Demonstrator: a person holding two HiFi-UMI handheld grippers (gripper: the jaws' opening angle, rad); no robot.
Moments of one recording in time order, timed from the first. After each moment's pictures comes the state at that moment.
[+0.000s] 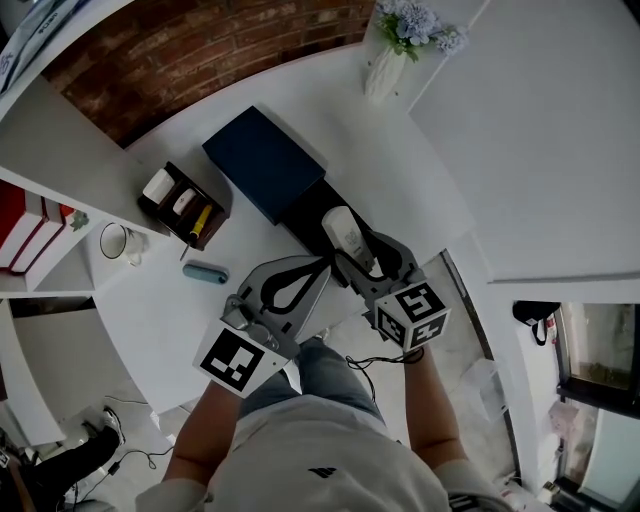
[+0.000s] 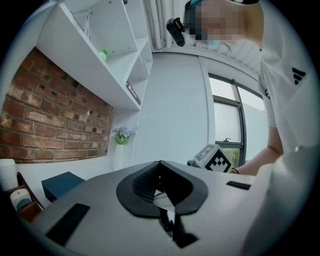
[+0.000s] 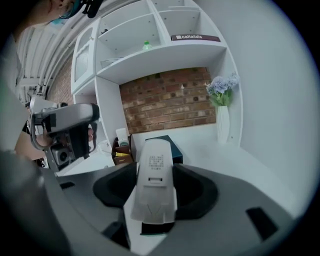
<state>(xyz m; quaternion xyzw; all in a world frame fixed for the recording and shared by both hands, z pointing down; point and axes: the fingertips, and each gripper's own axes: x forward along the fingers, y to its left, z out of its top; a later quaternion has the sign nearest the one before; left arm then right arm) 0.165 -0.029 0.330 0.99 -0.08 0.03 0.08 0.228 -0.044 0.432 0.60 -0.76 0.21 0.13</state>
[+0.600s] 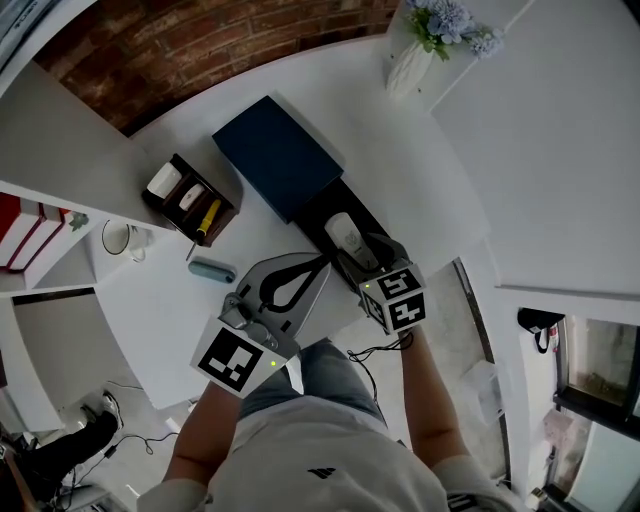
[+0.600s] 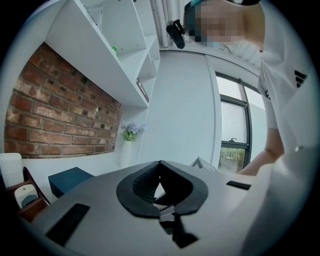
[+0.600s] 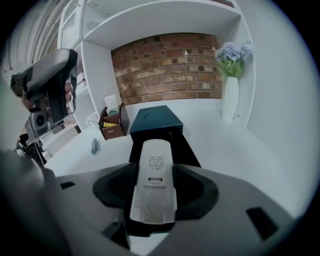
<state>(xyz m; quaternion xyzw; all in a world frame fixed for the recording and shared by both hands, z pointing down) 0.157 -0.058 0.346 0.99 -0.11 0.04 0.10 0.228 -0.065 0.521 0.57 -0.73 0.28 0.26</state>
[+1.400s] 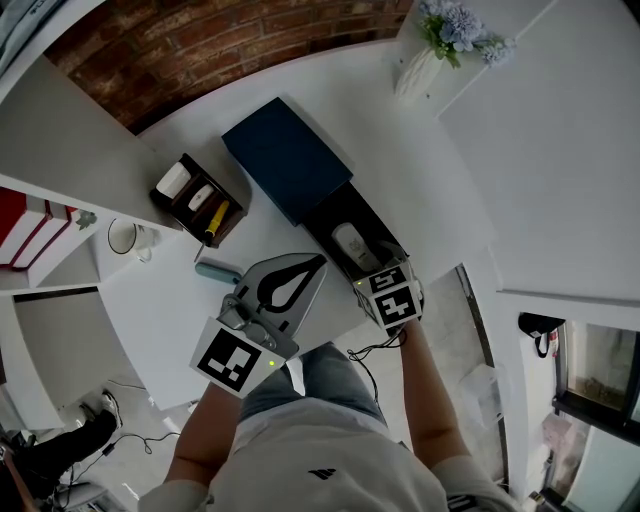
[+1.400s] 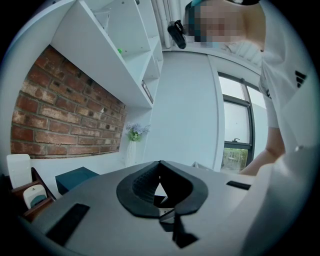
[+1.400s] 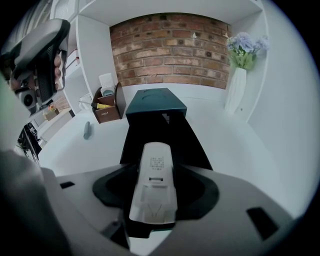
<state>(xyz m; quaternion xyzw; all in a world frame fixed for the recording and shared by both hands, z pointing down) 0.141 -0.072 0.348 0.99 -0.12 0.04 0.10 0.225 -0.062 0.553 0.55 -0.70 0.30 0.35</state>
